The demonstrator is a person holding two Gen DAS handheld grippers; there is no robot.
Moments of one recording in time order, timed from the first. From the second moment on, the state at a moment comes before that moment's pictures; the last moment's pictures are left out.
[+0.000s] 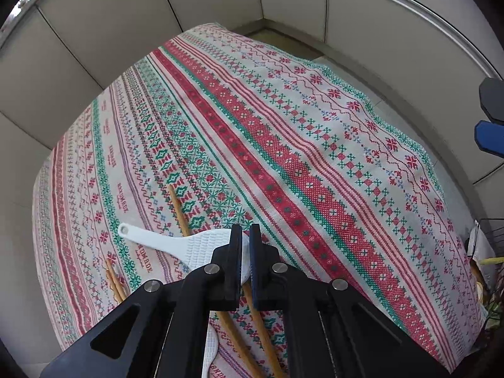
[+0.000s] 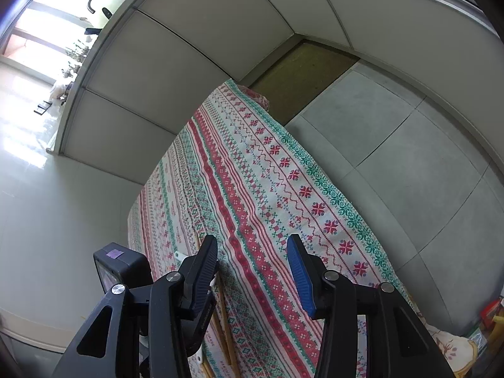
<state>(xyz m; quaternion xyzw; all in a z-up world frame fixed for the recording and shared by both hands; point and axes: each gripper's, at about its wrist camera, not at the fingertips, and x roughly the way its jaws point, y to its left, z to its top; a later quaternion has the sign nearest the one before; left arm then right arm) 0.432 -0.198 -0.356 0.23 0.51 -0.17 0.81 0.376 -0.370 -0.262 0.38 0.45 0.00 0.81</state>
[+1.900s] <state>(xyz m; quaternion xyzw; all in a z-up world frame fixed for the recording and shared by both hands) 0.267 -0.049 -0.186 -0.03 0.44 -0.16 0.88 0.407 -0.230 -0.285 0.21 0.49 0.20 0.82</state>
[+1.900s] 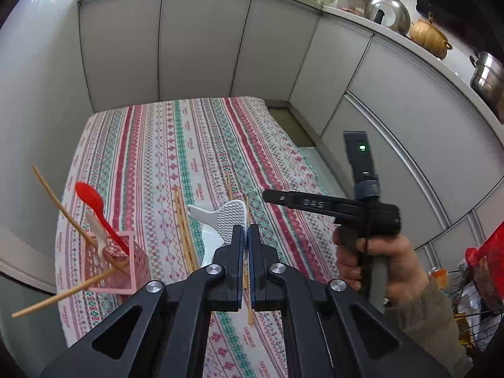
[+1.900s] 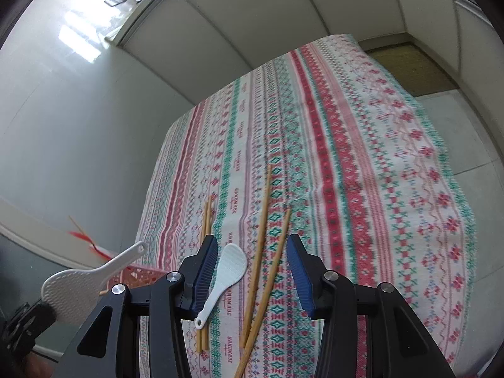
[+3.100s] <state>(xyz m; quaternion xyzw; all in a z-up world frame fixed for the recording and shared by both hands) 0.234 -0.007 -0.218 -0.06 0.48 -0.17 0.86 0.424 -0.150 -0.321 0.06 0.52 0.24 0.82</state>
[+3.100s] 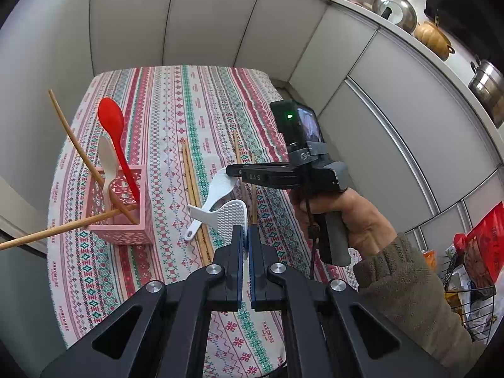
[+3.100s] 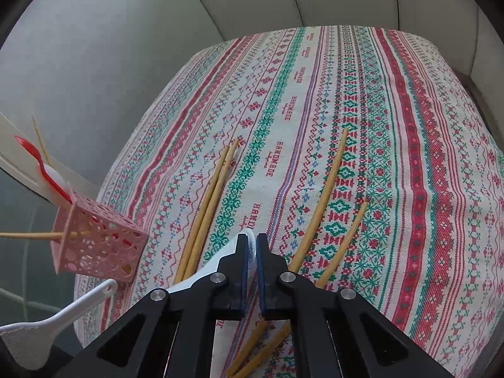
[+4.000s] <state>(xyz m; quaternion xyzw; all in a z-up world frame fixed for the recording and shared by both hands) 0.187 0.026 -0.134 -0.12 0.38 -0.17 0.90 0.306 -0.155 -0.128 -0.07 0.27 0.06 0.96</state>
